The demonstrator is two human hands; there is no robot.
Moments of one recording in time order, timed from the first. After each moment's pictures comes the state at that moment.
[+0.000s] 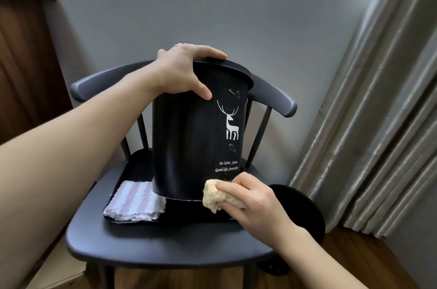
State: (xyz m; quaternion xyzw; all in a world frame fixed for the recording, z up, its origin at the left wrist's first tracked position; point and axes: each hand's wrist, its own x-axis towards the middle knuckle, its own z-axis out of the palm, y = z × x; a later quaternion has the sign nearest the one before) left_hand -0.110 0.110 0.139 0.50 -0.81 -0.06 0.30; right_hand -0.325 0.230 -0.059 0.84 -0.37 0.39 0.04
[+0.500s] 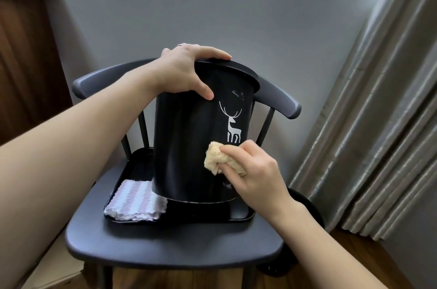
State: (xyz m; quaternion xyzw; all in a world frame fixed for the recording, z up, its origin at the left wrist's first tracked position) left_hand -0.101 0.112 0.138 0.49 -0.82 -0.10 0.29; right_hand -0.306 0.203 -0.020 0.79 -0.40 0.45 0.09
